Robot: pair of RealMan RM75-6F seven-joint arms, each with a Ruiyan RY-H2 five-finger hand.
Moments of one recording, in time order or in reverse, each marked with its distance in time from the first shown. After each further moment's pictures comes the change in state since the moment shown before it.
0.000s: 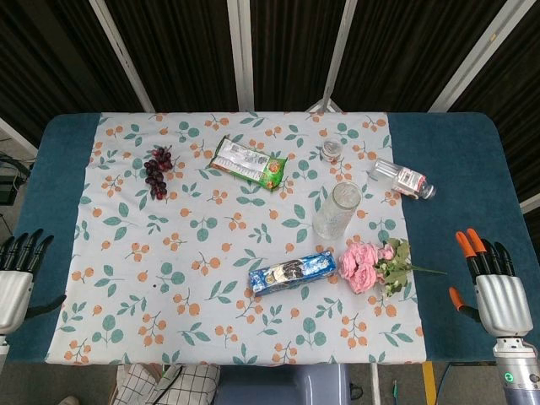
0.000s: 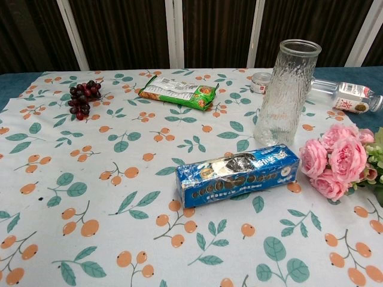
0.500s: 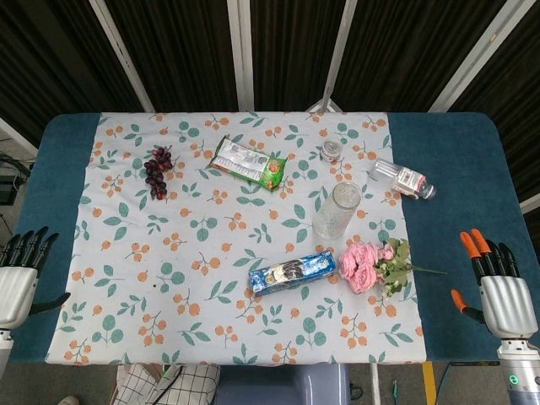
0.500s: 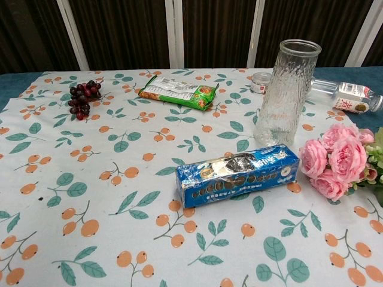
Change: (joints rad) left arm -0.022 0.002 -0.007 -0.009 -0.021 -0.043 -0.007; right arm -0.008 0.014 -0.002 -0.003 -0.007 0.013 0.034
